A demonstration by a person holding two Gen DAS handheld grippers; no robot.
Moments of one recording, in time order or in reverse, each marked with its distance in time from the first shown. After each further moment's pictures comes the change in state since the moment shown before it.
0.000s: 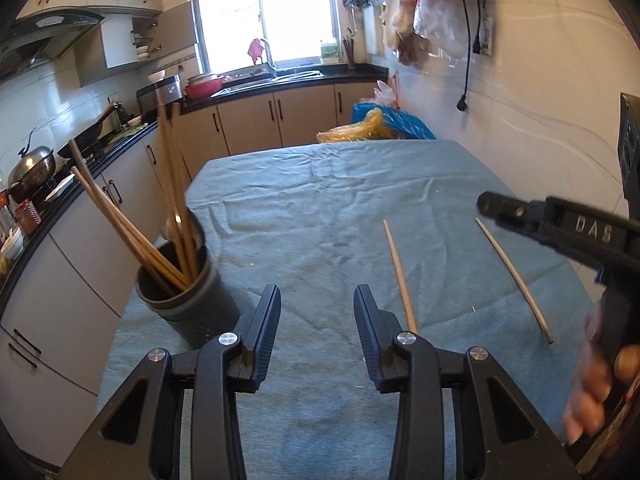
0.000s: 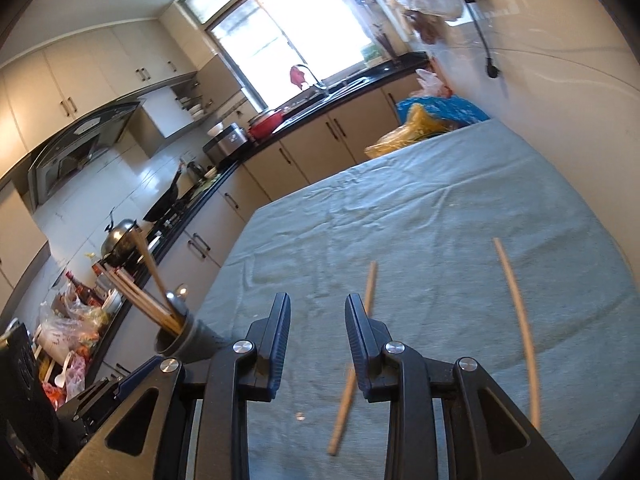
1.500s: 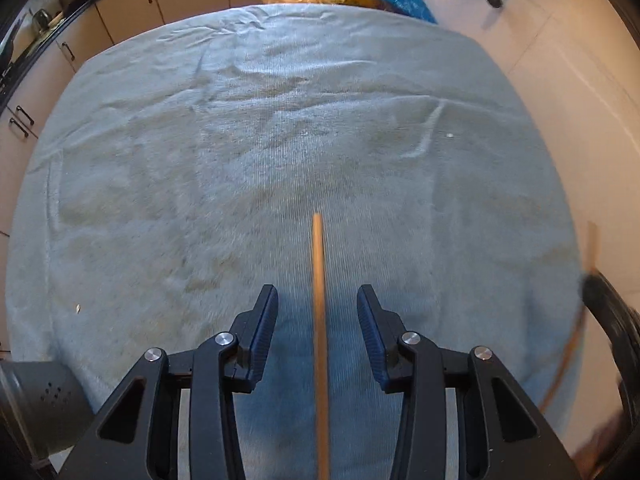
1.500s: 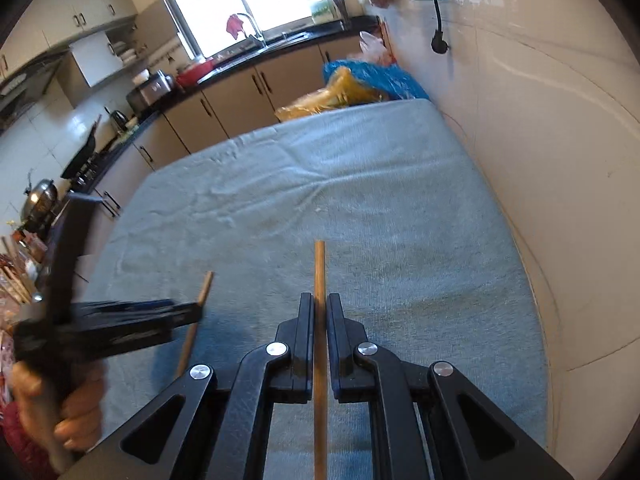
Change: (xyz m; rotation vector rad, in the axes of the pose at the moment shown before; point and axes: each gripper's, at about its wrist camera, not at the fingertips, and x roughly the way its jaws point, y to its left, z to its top) left arm 0.239 -0.074 0.086 -0.065 0.563 -0.158; right arm 0.039 -0.114 0.068 -0.086 0.201 -0.262
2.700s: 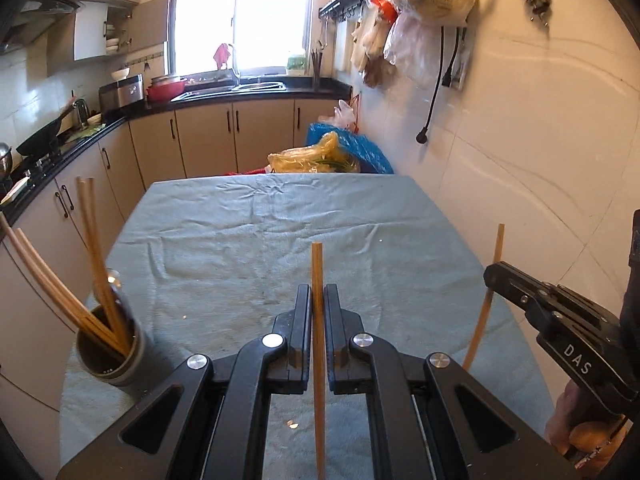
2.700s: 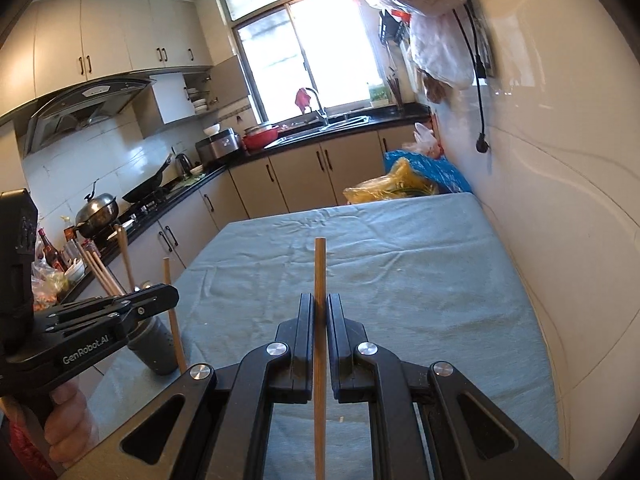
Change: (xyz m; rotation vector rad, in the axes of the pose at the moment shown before) left arm -0.202 0.027 -0.141 0.069 -0.599 -0.050; right arm -0.102 0.097 -0.049 -0.135 -0.313 0.117
